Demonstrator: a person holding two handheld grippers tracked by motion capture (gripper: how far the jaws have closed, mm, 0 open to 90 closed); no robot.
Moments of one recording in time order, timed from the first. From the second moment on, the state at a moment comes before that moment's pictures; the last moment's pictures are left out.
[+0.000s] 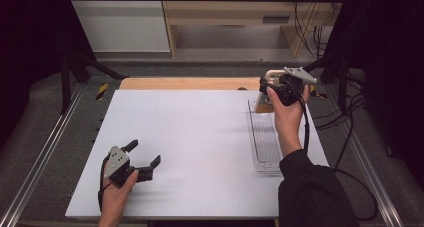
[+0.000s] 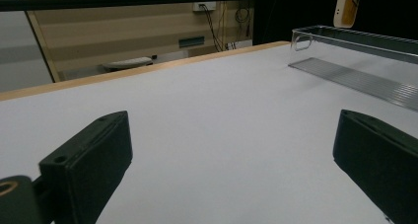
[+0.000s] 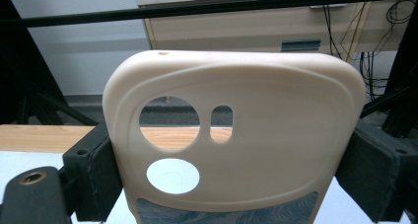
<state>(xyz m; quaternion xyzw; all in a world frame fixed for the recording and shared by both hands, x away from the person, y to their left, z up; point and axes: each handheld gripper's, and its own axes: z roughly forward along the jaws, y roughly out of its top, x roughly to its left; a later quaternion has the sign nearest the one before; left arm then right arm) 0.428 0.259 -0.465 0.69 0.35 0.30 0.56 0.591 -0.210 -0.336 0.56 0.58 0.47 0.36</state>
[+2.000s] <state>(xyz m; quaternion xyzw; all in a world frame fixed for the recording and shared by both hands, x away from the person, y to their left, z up) 0.428 0.256 -0.465 0.68 0.35 0.29 0.57 0.640 -0.189 -0.394 0.58 0.60 0.39 0.38</state>
